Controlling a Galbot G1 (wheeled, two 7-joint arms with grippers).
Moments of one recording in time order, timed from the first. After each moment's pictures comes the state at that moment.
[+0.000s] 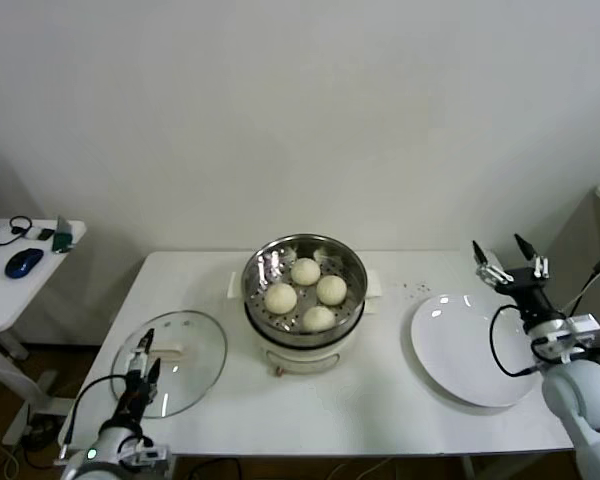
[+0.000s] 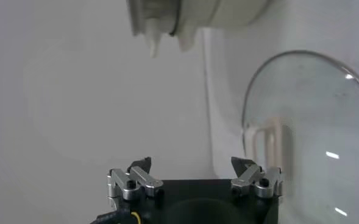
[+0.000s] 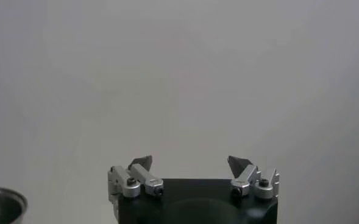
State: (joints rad) left arm 1.59 -1.20 -0.59 -1.92 1.30 0.15 0.02; right arm -1.28 0.88 0.64 1.80 0.58 0.08 0.00
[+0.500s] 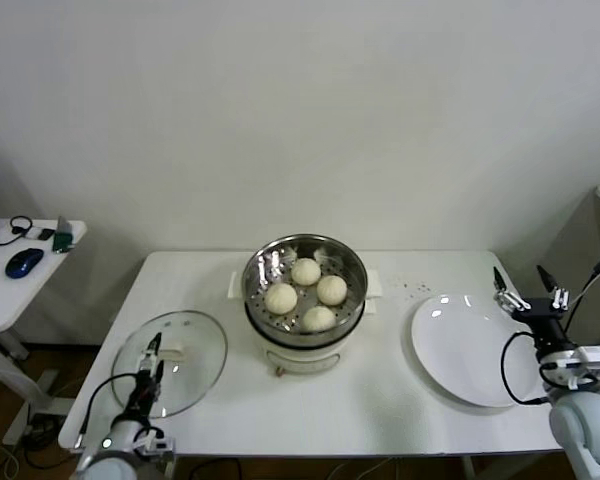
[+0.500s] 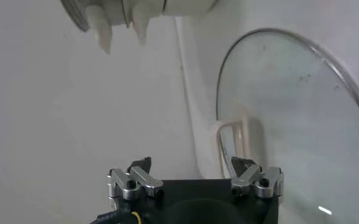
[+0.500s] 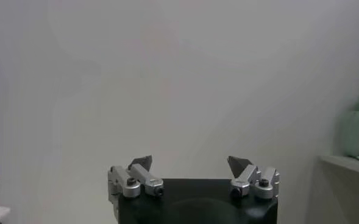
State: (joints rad) left arm 1.46 -1.23 -0.57 -1.70 1.38 0.10 -0.05; right arm -1.37 0.99 0.74 1.81 0.52 0.06 0.02
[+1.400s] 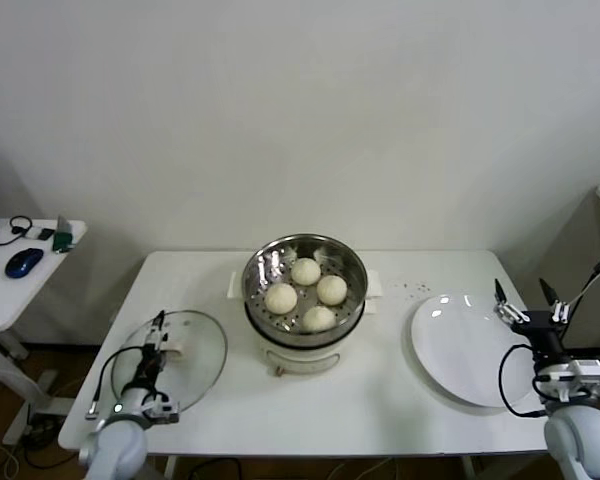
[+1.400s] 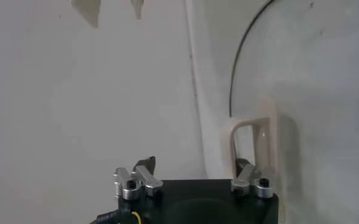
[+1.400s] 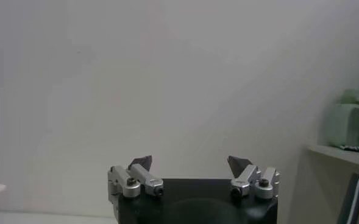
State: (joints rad) left arm 1.25 -1.24 -0.55 -1.46 1.36 0.06 -0.13; right arm -1.39 1.05 0.75 1.81 0.44 0.05 0.02
